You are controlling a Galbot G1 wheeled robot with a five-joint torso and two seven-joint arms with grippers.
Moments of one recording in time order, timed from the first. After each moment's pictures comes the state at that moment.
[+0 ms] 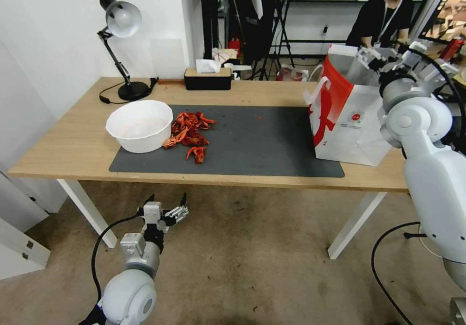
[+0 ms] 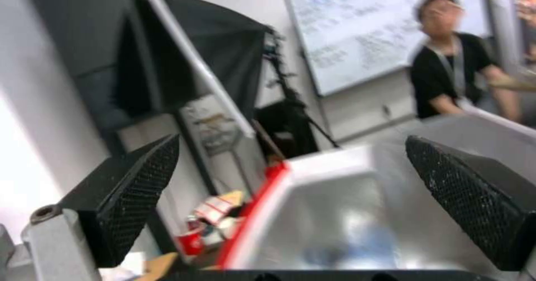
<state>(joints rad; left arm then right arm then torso) 1.49 -1.09 -0.28 -1.99 -0.50 0.01 -0.34 -0.57 0.96 0.43 1.77 1.02 -0.28 0.38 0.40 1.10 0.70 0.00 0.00</state>
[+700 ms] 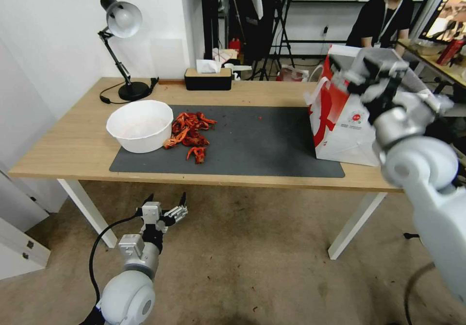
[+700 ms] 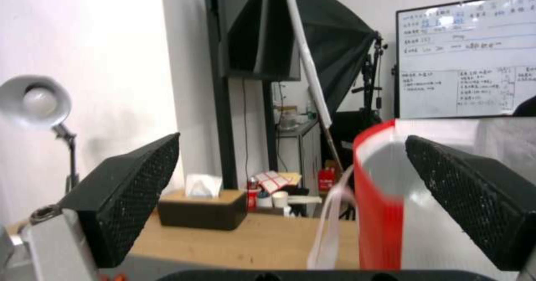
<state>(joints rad) 1.50 -1.09 -0.29 -1.99 -0.49 -0.01 -0.33 -1.00 0.85 0.49 2.04 0.84 -0.09 0.09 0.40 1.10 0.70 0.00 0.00</state>
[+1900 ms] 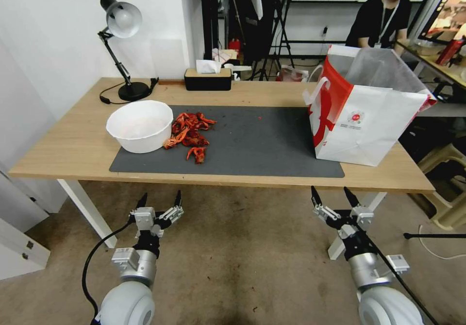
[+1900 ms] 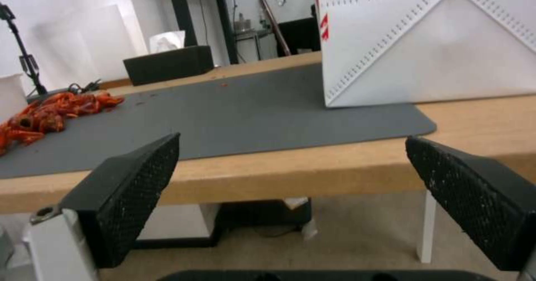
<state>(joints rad) 1.57 -1.16 -0.32 -1.97 -0.41 -0.22 -0.29 -1.65 1.15 0.51 1.98 0.52 0.28 0.03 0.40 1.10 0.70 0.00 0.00</state>
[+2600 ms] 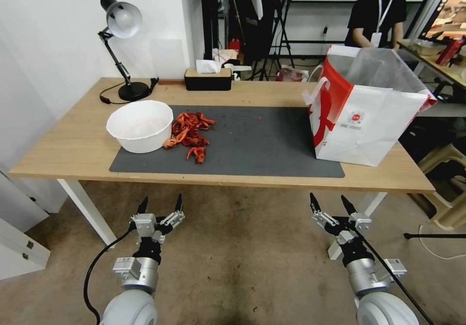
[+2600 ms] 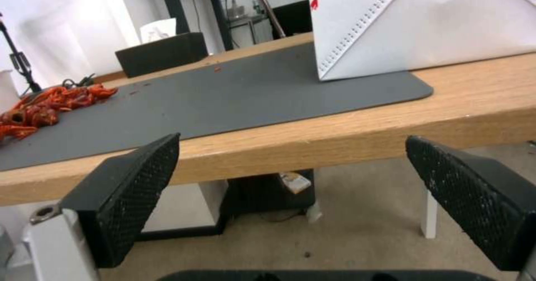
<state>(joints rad) 1.59 -1.17 -0.32 -1.96 -0.39 -0.26 -0.28 -1.65 1.15 0.50 1.97 0.57 0.25 0.03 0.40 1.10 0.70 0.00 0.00</state>
